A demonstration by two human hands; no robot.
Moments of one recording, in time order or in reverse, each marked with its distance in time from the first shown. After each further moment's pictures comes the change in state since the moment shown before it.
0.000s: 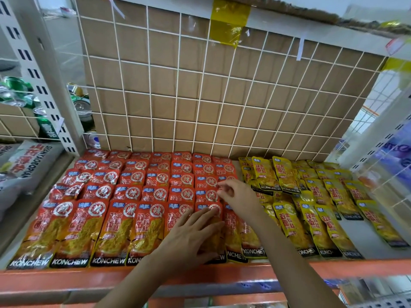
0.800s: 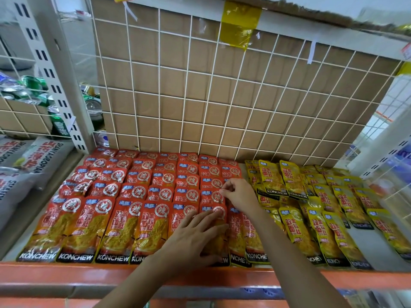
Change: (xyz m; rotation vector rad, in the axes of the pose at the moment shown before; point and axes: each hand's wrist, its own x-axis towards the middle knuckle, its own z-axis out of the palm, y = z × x) left_hand 0.001 0.000 0.003 -0.077 -0.005 -0.009; right_hand 0.029 0.005 0.014 0.146 -0.018 0.131
